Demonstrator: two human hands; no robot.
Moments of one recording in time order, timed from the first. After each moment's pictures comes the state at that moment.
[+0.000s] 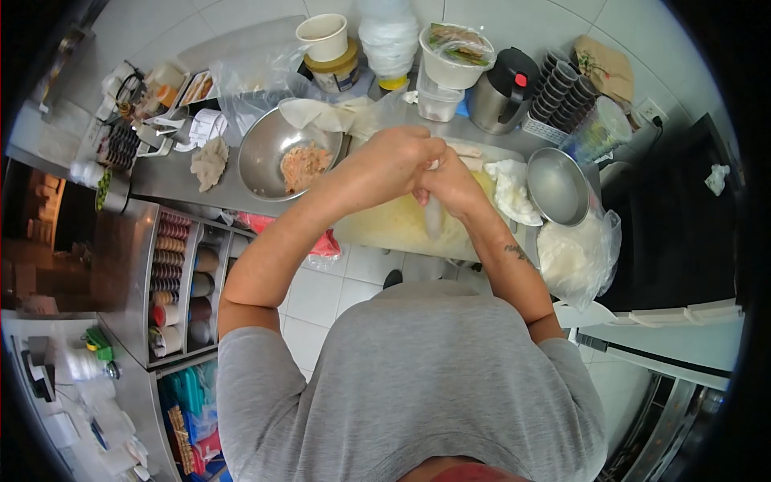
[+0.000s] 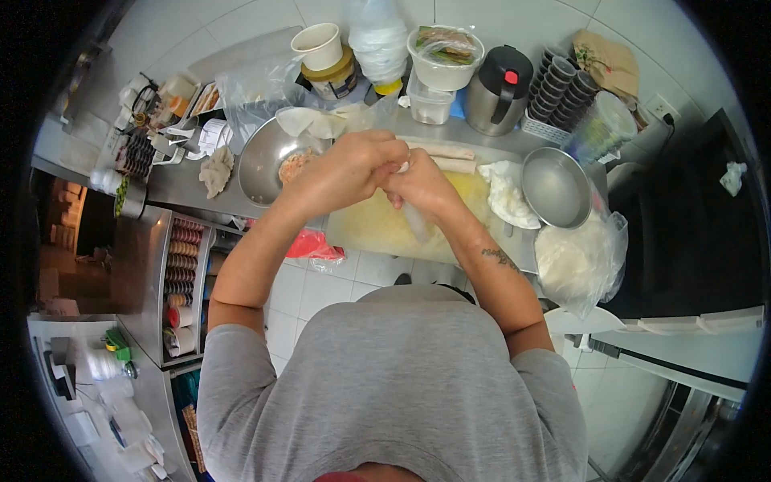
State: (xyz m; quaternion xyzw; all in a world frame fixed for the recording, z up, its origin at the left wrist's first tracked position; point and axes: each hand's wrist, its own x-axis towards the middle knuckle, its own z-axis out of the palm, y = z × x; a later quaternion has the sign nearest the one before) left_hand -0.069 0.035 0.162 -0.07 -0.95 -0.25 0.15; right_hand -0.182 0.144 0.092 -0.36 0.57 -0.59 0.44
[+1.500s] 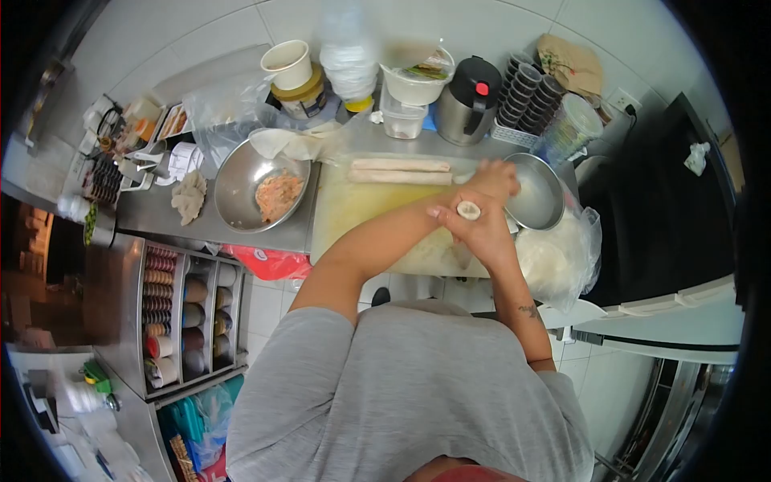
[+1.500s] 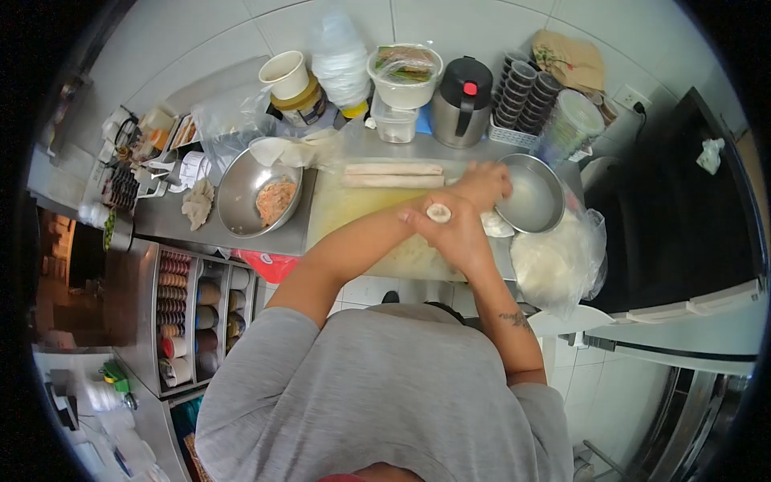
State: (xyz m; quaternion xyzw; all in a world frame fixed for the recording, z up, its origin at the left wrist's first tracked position) left_hand -0.279 0.142 0.015 -0.16 -0.95 -0.24 0.10; right_hand -0.197 0.236 0.110 -0.33 0.70 -0.57 0.27
